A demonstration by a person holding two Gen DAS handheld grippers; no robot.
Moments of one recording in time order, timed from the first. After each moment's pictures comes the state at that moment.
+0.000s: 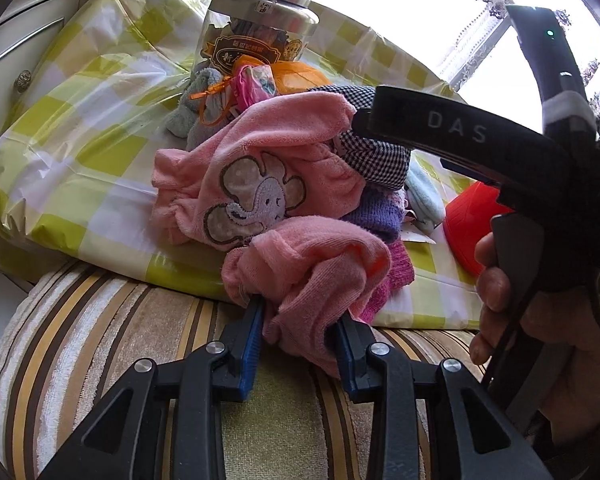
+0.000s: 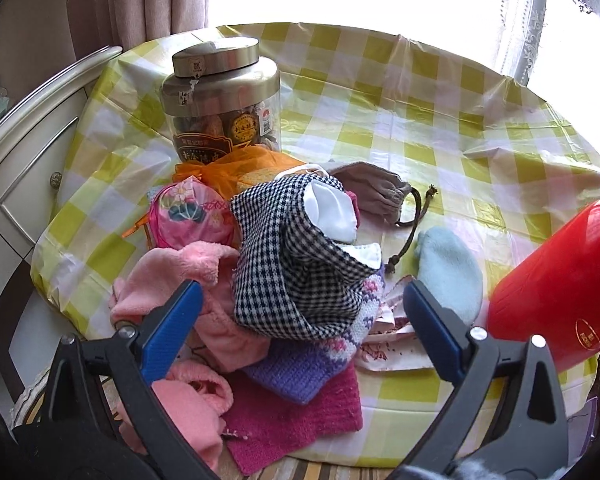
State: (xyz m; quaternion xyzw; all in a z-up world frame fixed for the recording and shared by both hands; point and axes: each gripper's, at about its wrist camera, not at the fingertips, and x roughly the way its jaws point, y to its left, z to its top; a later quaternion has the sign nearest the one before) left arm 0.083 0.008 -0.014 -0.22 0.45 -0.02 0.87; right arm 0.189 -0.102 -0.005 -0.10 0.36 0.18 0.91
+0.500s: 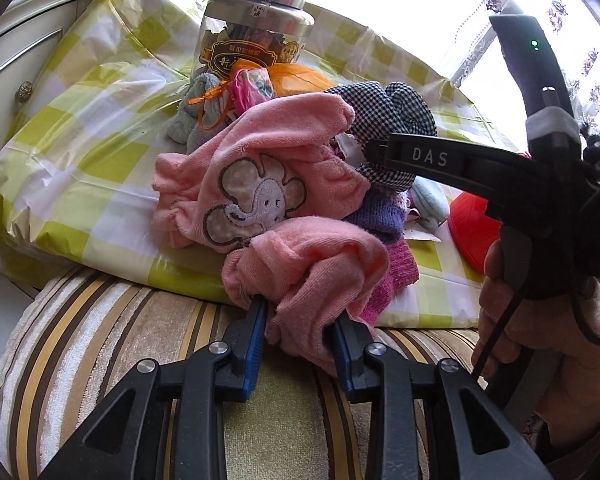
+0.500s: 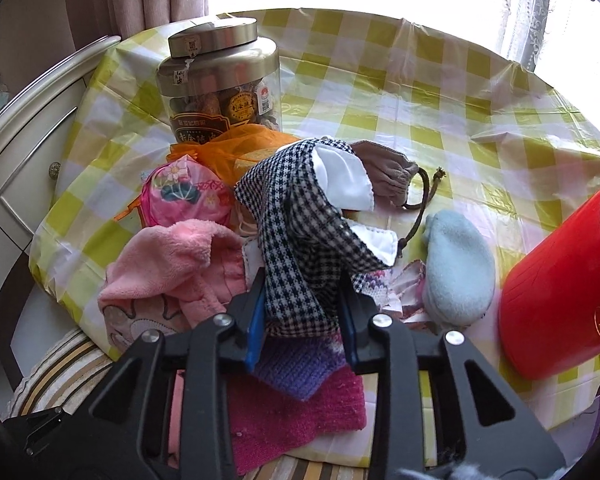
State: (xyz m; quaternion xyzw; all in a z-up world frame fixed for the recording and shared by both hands) left arm 0.085 0.001 -0.011 -0.20 0.45 -0.01 0.87; right arm 0.188 -0.109 -0.018 -0.09 0.38 0.19 0.90
